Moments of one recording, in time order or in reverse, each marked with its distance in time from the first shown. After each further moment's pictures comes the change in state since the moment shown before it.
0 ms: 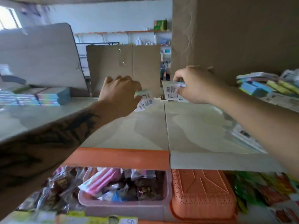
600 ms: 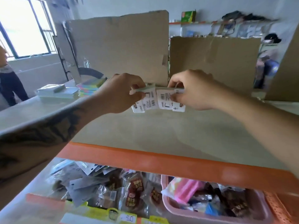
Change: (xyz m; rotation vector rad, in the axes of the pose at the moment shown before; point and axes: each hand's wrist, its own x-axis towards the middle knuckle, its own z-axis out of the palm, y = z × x) left_hand -0.081 -0.315 -0.009 -0.352 -0.097 -0.094; right_hand 0.093 -0.299 0.088 0.198 -0.169 -0.125
